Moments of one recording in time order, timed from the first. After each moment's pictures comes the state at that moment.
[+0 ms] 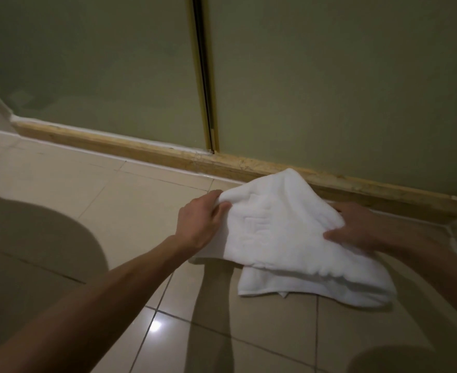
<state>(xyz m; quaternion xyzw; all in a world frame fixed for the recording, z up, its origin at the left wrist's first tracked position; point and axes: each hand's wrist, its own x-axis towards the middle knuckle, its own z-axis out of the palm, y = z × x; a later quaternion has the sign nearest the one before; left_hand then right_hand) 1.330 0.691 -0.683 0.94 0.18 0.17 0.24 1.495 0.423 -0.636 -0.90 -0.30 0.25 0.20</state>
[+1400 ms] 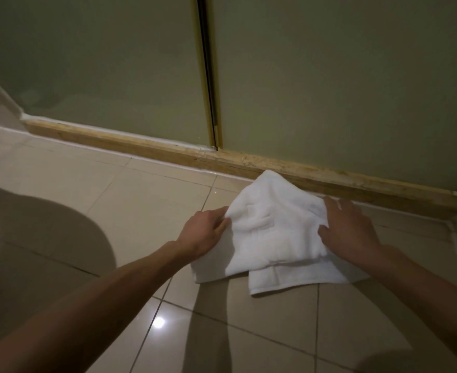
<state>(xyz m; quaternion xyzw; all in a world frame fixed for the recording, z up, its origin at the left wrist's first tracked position) 1.309 0.690 -0.696 0.95 0.13 0.03 0.29 1.452 0.439 -0.654 -0.97 -0.22 0.12 0.04</state>
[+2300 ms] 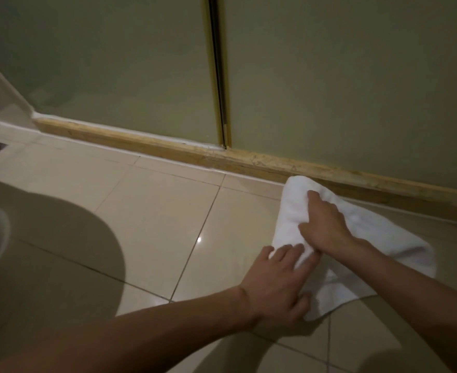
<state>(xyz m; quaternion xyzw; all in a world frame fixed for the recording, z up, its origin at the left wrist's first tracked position) 1.295 0.568 -0.689 0.99 -0.11 -0.01 0.13 1.433 0.496 -0.649 -0.95 -0.20 0.17 0.13</state>
